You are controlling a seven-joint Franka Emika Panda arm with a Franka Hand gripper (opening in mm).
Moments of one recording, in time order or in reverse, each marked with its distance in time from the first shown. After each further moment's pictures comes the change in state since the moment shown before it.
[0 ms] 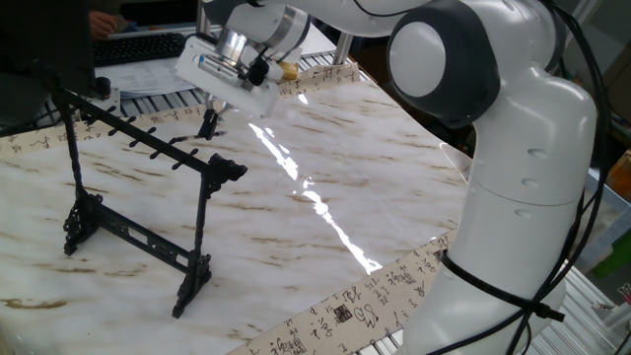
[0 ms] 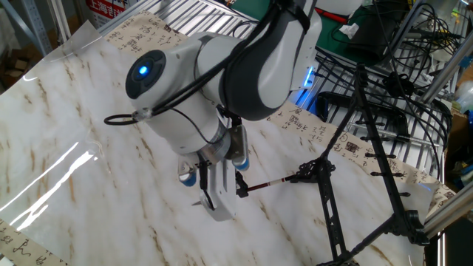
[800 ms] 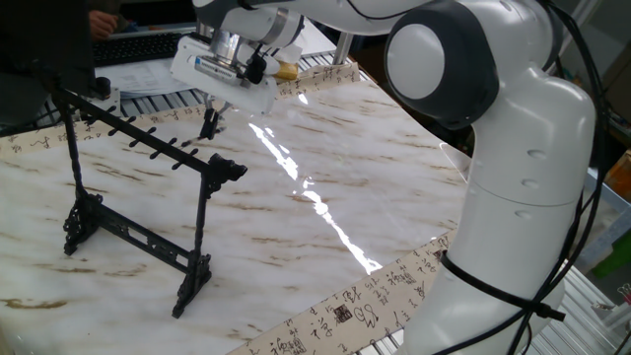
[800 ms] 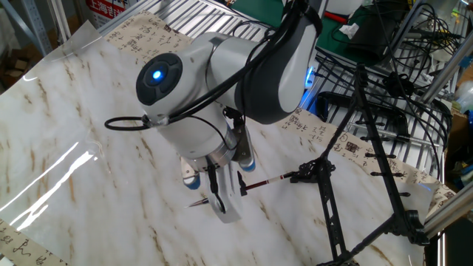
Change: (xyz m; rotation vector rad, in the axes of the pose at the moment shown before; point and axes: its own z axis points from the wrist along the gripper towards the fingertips) arm 0.001 0.001 -0.002 0.066 -0.070 -0.084
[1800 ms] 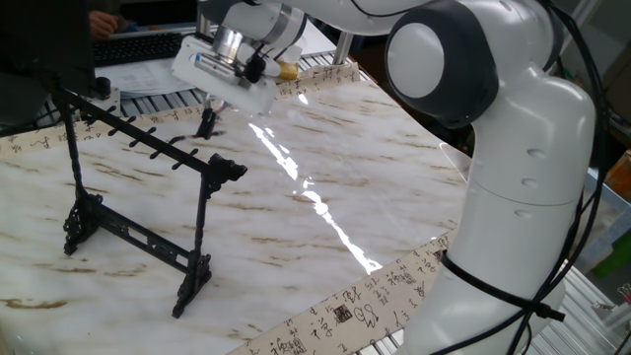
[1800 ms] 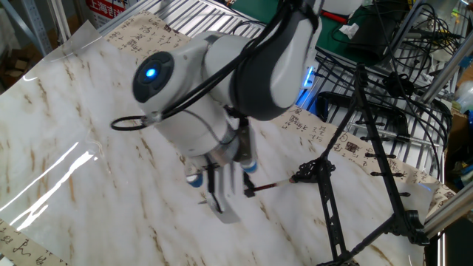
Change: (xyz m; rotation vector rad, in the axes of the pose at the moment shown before) arm 0.016 0.007 -0.001 -0.043 0.078 0.115
